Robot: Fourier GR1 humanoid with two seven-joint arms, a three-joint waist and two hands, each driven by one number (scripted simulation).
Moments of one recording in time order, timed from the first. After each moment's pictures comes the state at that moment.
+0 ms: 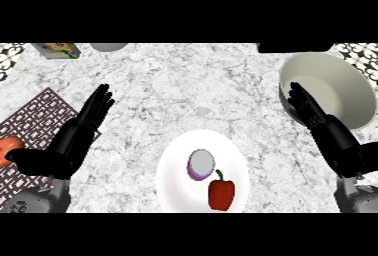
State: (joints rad) left arm -0.13 0.37 -0.22 -1.66 0.25 0.08 0.03; right arm -0.13 -0.35 0.11 -1.70 -0.12 0.08 0.14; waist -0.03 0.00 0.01
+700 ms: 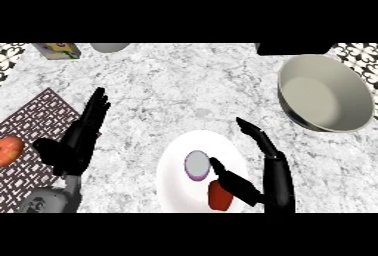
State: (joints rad) left arm -0.13 0.29 -0.20 -1.57 0.17 0.21 0.05; right arm 0.02 -0.06 0.46 -1.78 0.35 -0.55 0.14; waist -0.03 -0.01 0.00
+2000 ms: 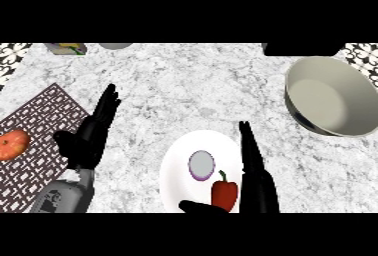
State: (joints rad) left arm -0.18 0.22 -0.20 -1.53 0.12 0.22 0.08; right arm -0.05 -0.01 0.72 -1.99 0.94 -0.42 1.03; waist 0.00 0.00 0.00
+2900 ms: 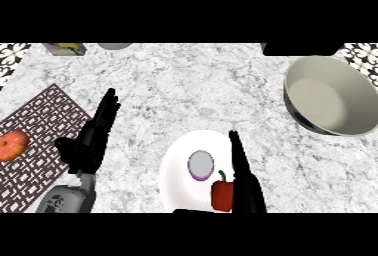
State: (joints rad) left arm -0.14 0.16 -0.15 -1.53 0.06 0.18 0.05; right arm 0.01 -0.01 0.74 -1.91 0.78 -0.51 0.91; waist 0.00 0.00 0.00
